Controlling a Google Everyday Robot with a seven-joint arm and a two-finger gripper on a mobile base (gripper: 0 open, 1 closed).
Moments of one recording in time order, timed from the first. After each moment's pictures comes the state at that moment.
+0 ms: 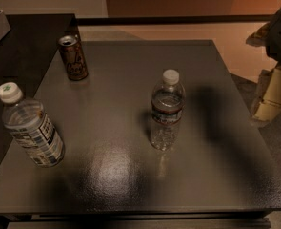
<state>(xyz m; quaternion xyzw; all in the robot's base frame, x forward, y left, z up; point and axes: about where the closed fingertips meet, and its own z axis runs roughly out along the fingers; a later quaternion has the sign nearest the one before) 0.438 -0.217 0.976 -0.60 0.78 -0.03 0.16</state>
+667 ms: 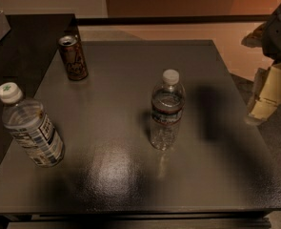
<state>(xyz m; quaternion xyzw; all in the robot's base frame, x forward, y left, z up) 0.443 -0.212 0.973 -0.60 0.78 -0.01 0.16</state>
